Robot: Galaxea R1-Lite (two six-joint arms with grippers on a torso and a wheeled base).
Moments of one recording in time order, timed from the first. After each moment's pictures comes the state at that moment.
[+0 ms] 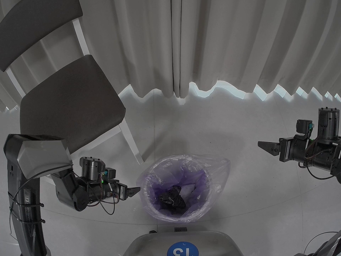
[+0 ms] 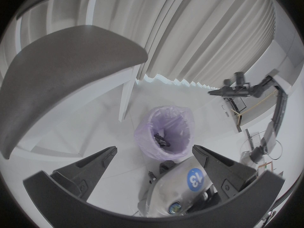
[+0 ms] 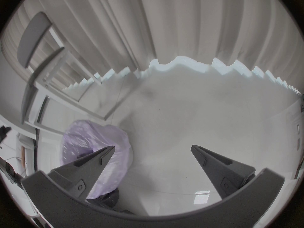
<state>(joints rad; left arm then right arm) -0.23 2.32 -0.65 -0.98 -0.28 0.03 0.21 1.54 -0.61 -0.52 0.14 0.15</state>
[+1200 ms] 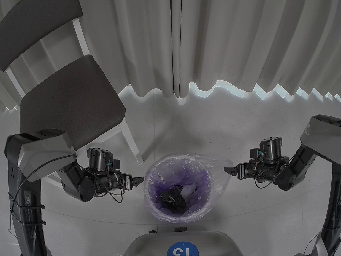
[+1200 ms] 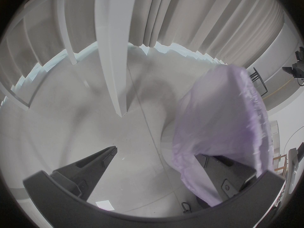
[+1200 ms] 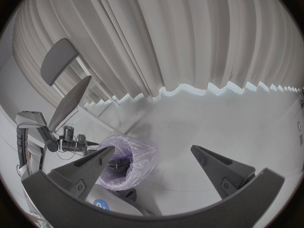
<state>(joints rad) -0.27 2.32 -0.82 -0.83 -0.19 -0.07 0.23 2.25 -0.78 -0.84 0.15 0.16</state>
